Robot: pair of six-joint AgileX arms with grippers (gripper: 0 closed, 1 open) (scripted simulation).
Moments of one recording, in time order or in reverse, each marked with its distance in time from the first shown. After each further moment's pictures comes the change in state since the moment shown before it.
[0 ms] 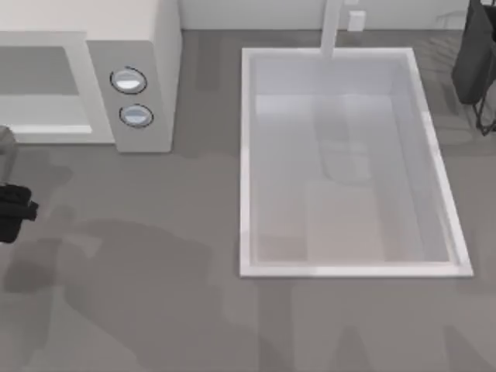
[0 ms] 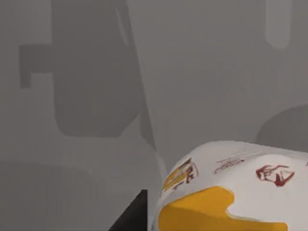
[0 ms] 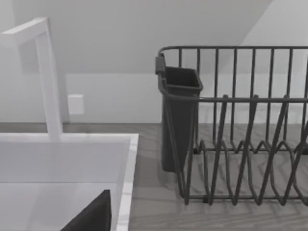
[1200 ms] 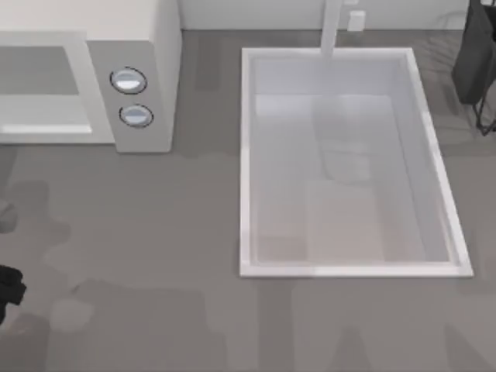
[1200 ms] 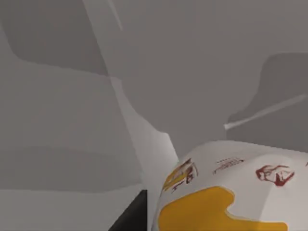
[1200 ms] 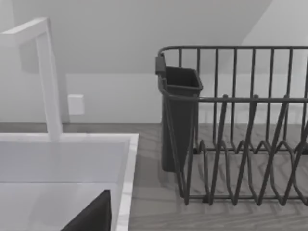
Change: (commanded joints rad) left arm -0.024 -0.166 -0.116 -0.339 -0.053 0.070; right arm 0.000 0.000 0.000 0.000 0.000 0.000
